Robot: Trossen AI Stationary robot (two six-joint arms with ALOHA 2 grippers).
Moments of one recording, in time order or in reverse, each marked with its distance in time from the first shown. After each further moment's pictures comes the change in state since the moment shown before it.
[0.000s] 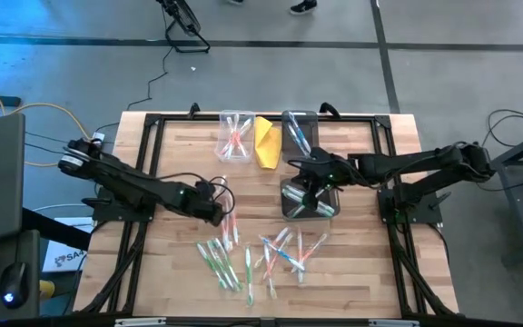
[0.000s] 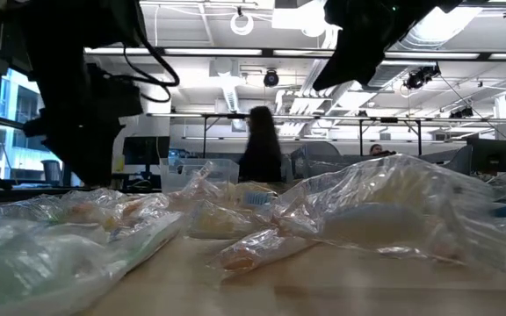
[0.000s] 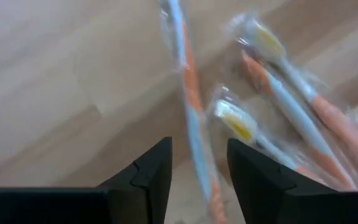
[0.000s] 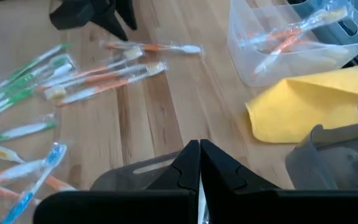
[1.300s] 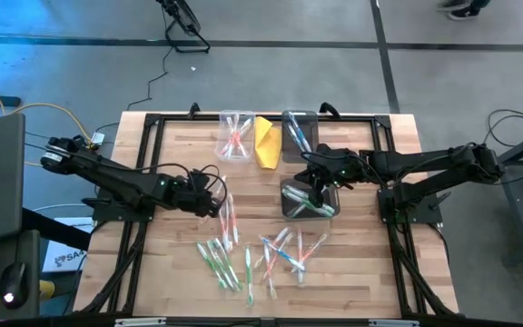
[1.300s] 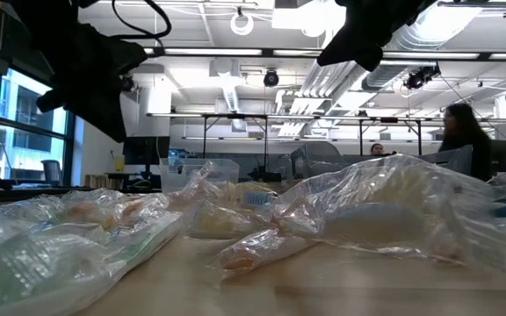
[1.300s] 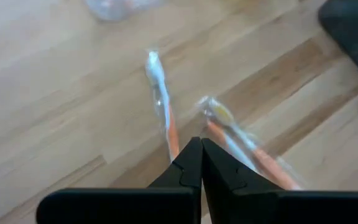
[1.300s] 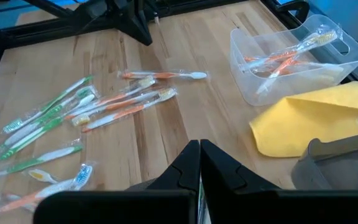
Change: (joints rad) left arm 0.000 -0.221 0.000 -0.009 -0.153 0.039; right arm 0.001 -0.098 0.000 0.005 -0.022 0.049
